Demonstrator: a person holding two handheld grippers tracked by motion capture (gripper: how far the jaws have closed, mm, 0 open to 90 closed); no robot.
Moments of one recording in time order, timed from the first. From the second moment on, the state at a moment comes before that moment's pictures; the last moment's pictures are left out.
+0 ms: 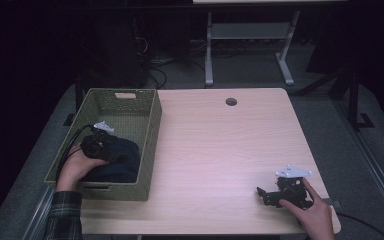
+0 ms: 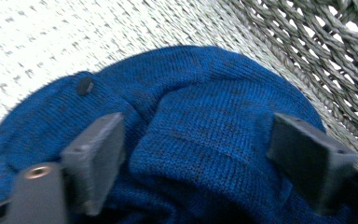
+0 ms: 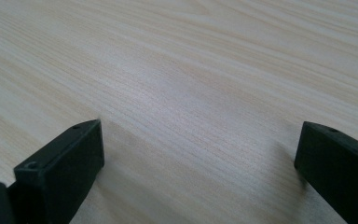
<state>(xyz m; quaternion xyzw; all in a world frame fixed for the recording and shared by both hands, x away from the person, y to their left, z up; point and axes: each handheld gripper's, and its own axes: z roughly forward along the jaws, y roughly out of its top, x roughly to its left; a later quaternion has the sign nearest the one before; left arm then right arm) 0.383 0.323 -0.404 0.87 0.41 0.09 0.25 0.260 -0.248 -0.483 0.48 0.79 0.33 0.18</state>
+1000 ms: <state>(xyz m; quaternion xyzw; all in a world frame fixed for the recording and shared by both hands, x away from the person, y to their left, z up) 0.359 0.346 -0.343 0.80 0.44 0.13 0.39 0.260 -0.248 -0.483 0.48 0.79 0.33 0.18</state>
